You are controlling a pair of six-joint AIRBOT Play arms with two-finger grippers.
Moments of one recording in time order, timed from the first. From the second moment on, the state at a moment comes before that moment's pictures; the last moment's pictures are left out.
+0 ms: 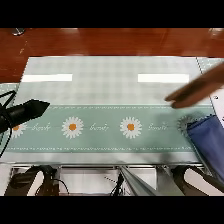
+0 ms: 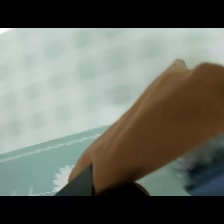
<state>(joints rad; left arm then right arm) 0.14 -0.49 0.63 1.00 -1.01 -1.53 -0.47 -1.14 1.78 -1.16 1.75 1.72</state>
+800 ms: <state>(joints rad) 0.14 -0.49 0.63 1.00 -0.97 -1.53 -1.05 -0.68 1.22 -1.69 1.79 1.74</state>
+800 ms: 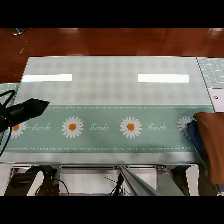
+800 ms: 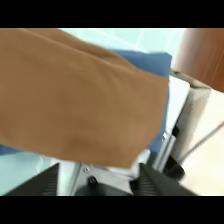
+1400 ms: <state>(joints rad) -0.15 -1.01 1.17 0.79 -0.81 -1.23 -0.13 -0.91 1.20 -1.23 1.18 1.59</state>
